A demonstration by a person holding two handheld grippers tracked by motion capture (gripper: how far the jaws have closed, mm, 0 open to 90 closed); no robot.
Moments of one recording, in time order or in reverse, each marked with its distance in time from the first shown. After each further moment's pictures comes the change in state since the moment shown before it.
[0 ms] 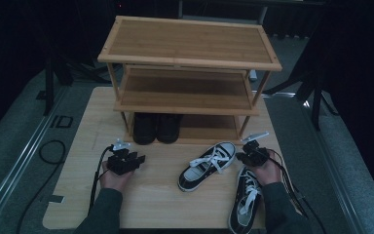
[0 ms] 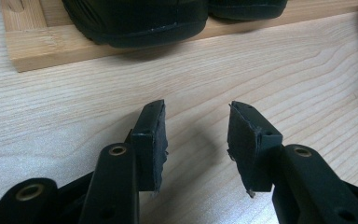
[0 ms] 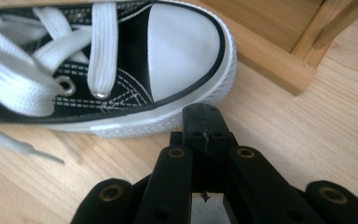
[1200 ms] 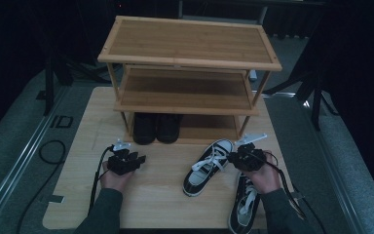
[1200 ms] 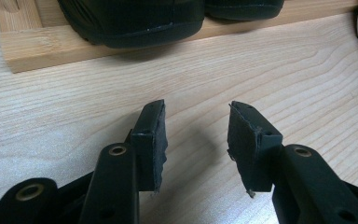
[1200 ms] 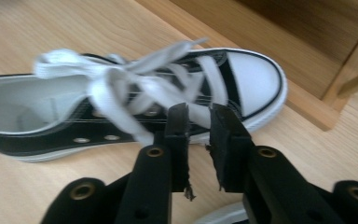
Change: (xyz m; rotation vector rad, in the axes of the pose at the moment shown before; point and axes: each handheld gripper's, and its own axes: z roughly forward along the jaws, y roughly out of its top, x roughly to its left) left arm -0.001 0.000 0.001 -0.003 -0.005 0.004; right arm 0.053 0.018 -0.048 -0.081 0.030 -0.065
